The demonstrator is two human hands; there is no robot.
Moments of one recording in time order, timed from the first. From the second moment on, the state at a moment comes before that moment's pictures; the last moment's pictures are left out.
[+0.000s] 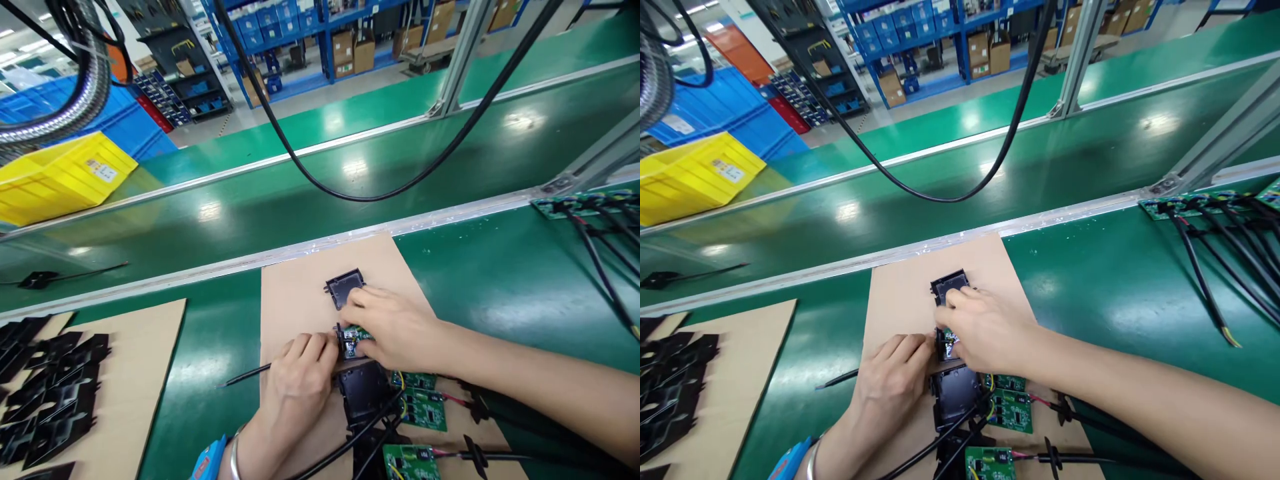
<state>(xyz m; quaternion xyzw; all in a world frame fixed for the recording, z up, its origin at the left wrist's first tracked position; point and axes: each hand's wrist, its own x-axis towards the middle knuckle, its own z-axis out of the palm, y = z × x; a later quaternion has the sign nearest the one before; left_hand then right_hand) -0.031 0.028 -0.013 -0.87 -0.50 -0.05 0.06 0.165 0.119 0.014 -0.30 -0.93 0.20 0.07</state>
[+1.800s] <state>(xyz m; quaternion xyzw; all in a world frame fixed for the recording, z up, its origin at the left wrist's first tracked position) -0.024 0.055 -0.004 -0.92 -0.33 -0.07 -0.19 0.208 0.106 0.012 -0.30 -0.92 0.23 0.11</state>
